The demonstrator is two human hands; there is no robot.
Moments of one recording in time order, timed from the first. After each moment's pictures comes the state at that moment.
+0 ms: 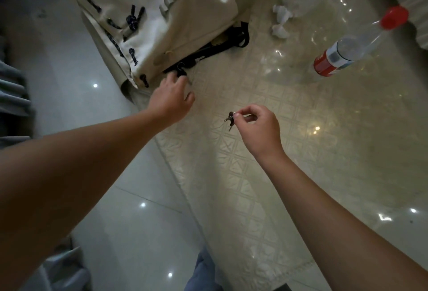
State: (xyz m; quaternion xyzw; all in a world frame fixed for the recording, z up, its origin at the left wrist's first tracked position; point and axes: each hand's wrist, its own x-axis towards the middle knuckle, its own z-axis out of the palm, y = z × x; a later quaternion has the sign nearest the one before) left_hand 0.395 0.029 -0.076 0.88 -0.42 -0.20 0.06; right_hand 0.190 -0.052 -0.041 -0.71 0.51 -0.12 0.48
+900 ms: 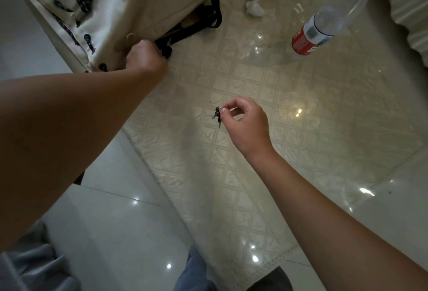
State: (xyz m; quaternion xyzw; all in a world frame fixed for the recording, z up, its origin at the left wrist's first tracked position) left_hand 0.420 -0.040 -0.100 0.95 -0.22 -0.20 0.14; right_hand 0.163 -0.053 -0.060 -0.71 0.50 -0.15 0.47
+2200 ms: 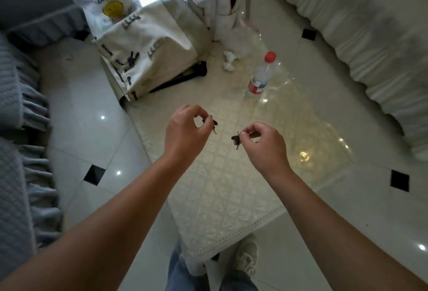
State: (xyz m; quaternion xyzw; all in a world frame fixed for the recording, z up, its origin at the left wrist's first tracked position) left_hand 0.137 0.038 0.133 0.86 -0.32 -0.13 0.38; right_hand -0.008 -0.066 0.109 -0.78 0.45 -0.16 0.42
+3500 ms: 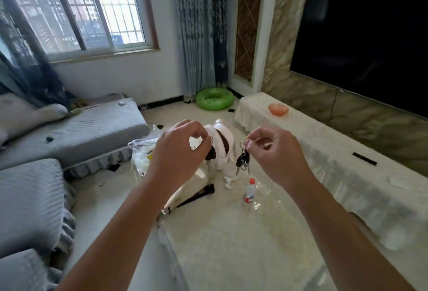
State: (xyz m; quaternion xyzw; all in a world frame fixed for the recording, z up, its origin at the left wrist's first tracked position) left_hand 0.140 0.164 0.607 0.74 -0.50 0.08 0.44; right_hand -0.026 0.033 0.600 -0.83 0.31 -0.38 0.28
